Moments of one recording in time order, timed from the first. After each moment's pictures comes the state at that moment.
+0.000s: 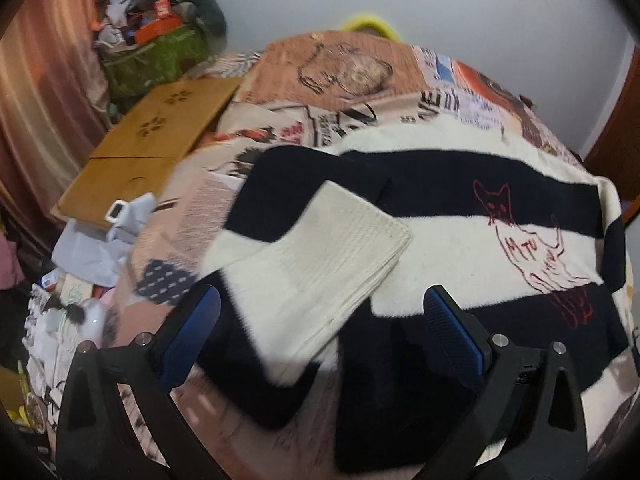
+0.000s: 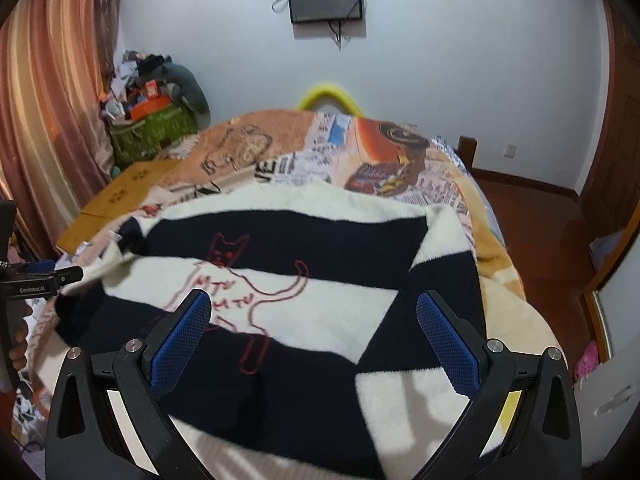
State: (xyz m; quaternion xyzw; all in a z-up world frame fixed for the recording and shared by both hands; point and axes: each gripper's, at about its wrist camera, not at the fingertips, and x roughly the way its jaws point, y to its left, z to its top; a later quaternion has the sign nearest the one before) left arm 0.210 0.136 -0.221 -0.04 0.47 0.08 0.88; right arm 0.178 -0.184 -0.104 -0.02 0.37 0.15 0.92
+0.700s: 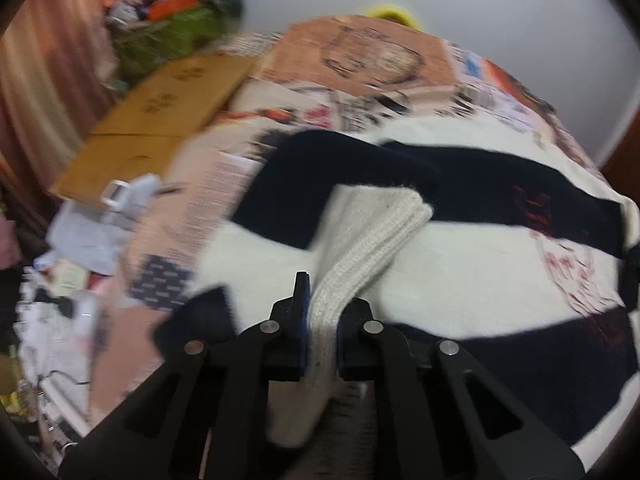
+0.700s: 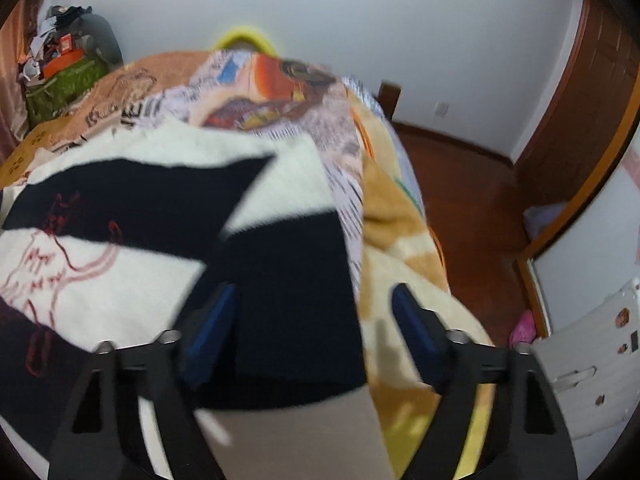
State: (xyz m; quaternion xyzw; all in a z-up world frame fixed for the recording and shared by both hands) left arm 0.221 0.170 -0.235 -0.07 0.47 0.12 0.87; right arm 0.235 -0.276 -0.157 -0.07 0.46 0.02 0.88
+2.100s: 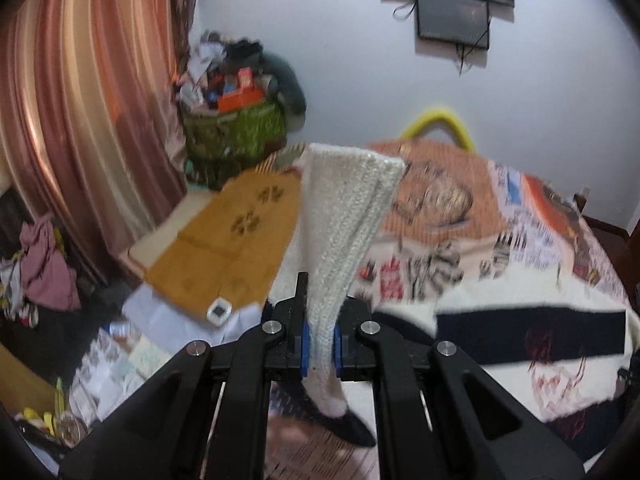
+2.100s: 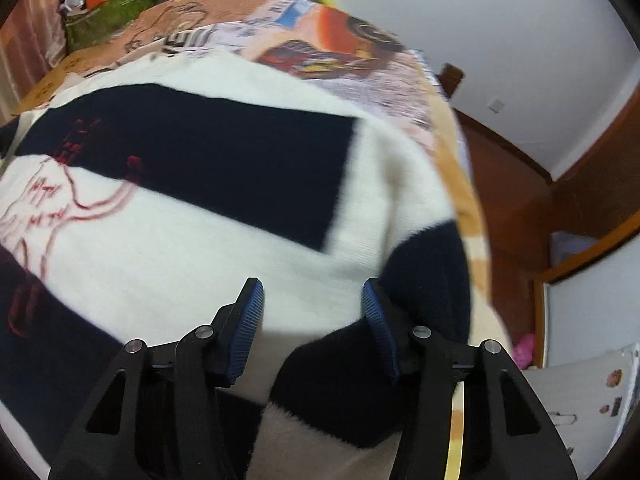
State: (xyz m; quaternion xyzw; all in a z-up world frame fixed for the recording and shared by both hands) left arm 0.226 0.213 -0.071 -0.03 0.32 0.21 0.92; right arm 0.250 -0.259 -0.173 -0.13 0.52 0.09 0.84
